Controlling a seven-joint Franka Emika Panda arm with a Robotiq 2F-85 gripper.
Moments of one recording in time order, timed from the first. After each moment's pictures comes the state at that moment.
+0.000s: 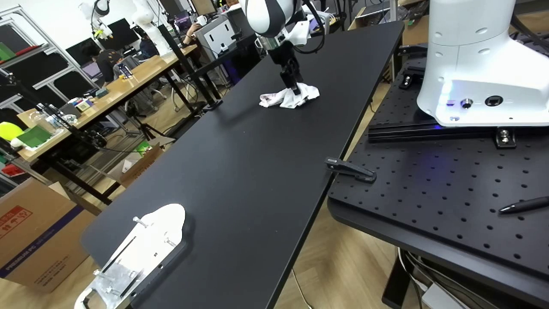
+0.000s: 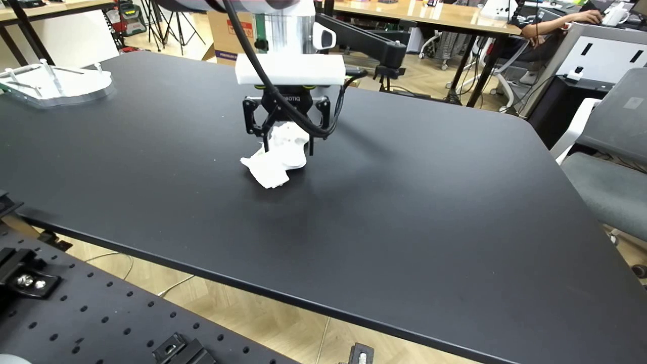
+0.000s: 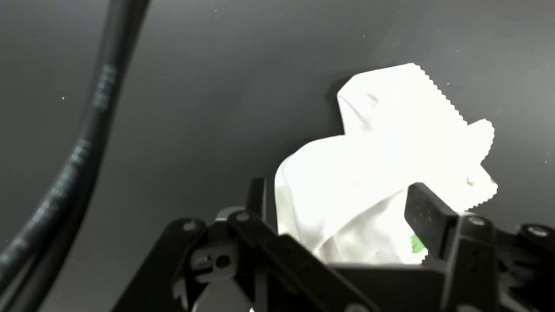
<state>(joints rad) -0.08 0.37 -0.02 -2.42 -0.19 2.72 -0.39</state>
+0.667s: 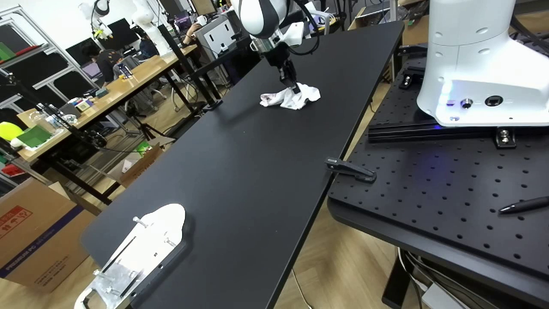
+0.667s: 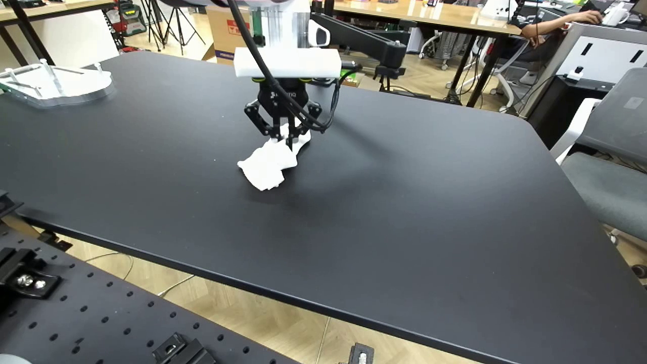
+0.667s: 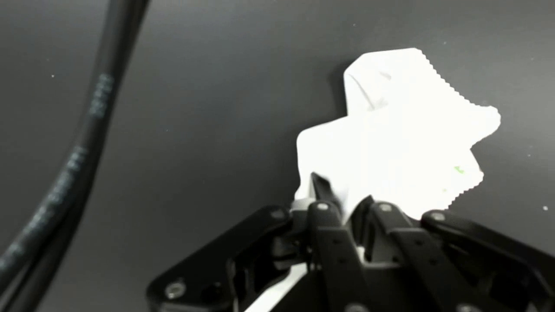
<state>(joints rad) -0.06 0.38 -0.01 -2.38 -0.20 2.65 -0.39</state>
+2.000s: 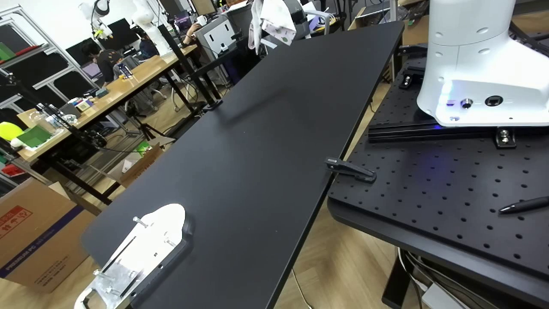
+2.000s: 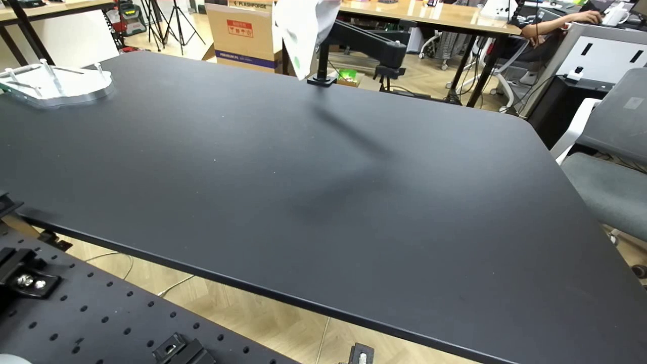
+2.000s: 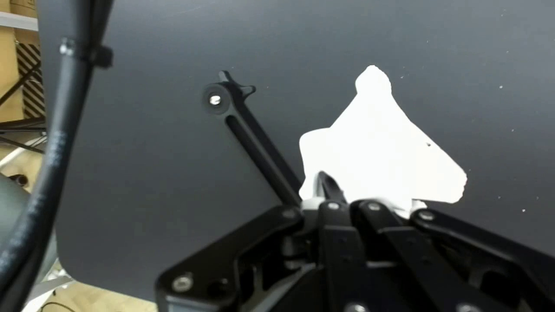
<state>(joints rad) -0.06 -0.10 -0.04 -2.19 -0.26 2.08 -0.19</state>
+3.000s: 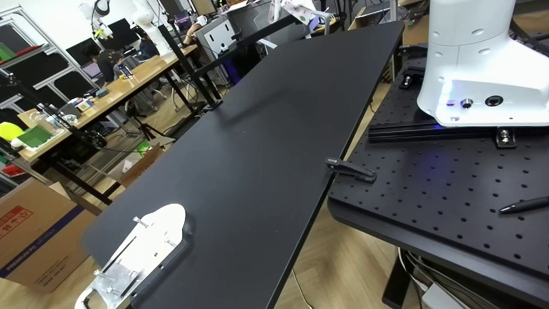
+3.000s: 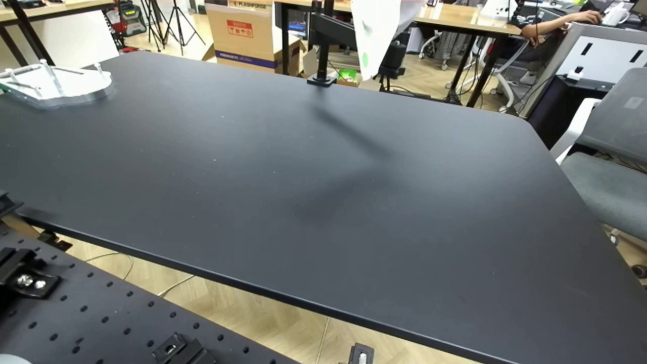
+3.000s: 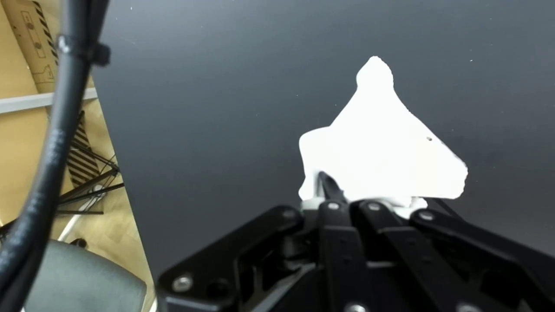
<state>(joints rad) -0.17 -0.10 -0.18 -2.15 -0.22 2.08 -0.19</state>
